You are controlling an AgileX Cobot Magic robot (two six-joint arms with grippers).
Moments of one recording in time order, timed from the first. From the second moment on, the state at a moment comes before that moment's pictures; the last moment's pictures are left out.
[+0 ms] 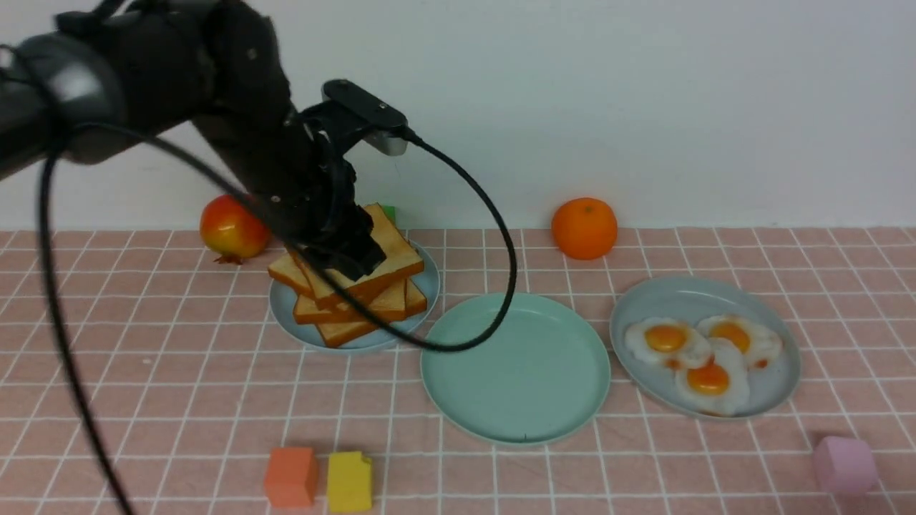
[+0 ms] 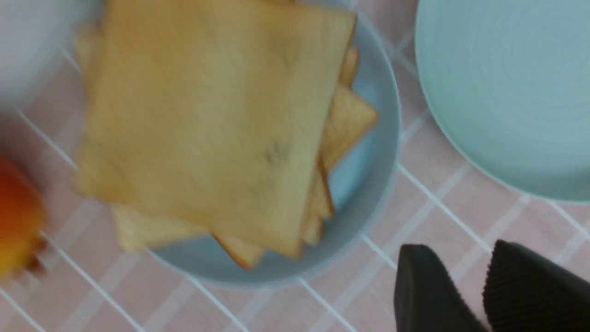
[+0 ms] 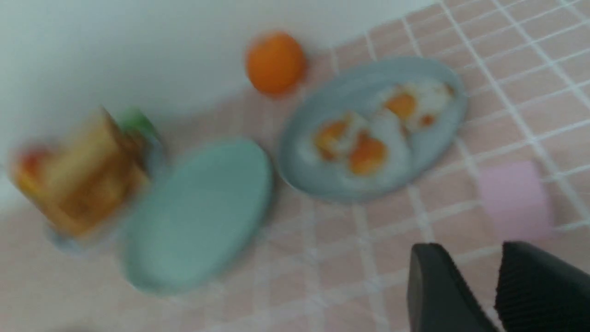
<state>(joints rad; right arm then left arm) -0.02 -0.01 0.03 0.57 0.28 -0.03 -0.34 1.83 -1.58 -0.15 0.85 0.52</state>
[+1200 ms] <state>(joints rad) -0.02 0.18 -0.33 0.83 0.50 -0.34 -0.34 2.07 -1.53 -0.03 0.39 0.64</state>
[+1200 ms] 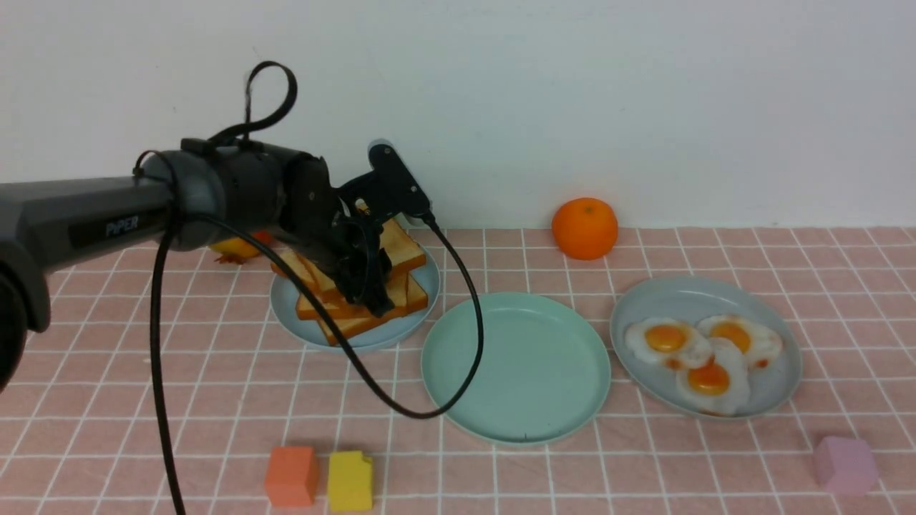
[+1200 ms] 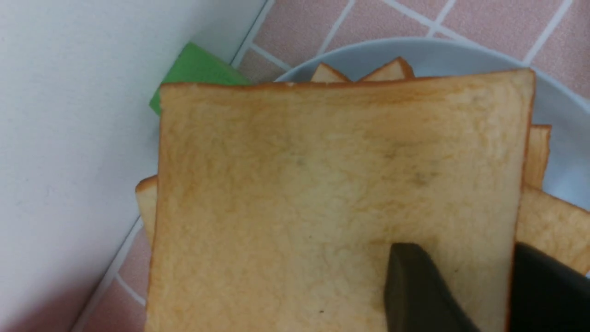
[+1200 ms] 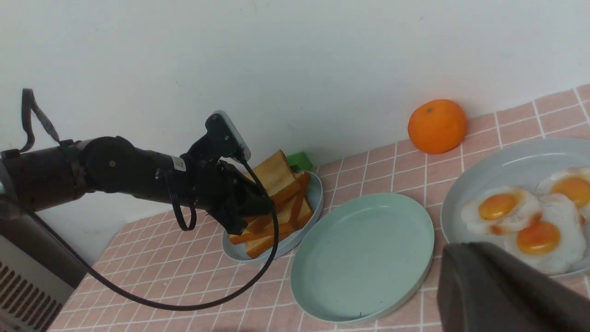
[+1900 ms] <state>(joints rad) -0.02 0.18 -0.34 0.80 0.52 -0.35 -0.41 1.89 -1.53 -0.16 0.53 0.69</state>
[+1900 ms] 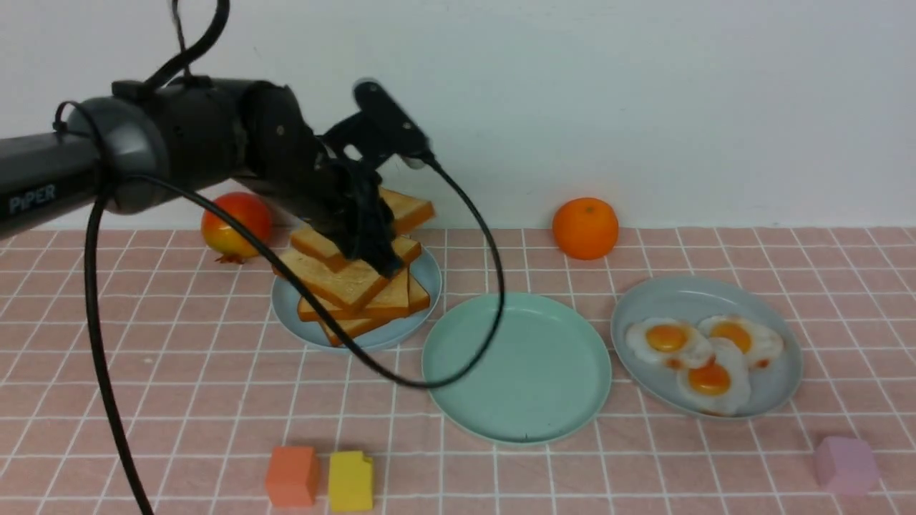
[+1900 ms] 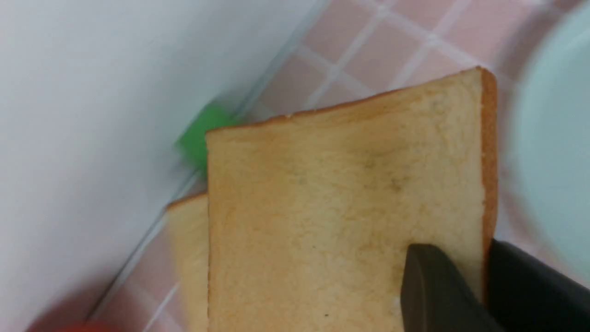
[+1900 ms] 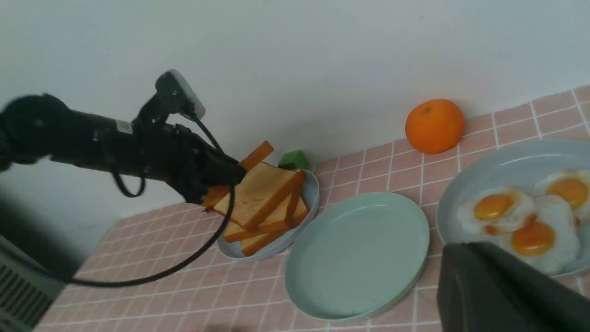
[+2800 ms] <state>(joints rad) -0.02 0.30 -0.69 0.21 0.99 -0.07 -0.68 2.07 -1.53 -0.20 0.52 0.79</state>
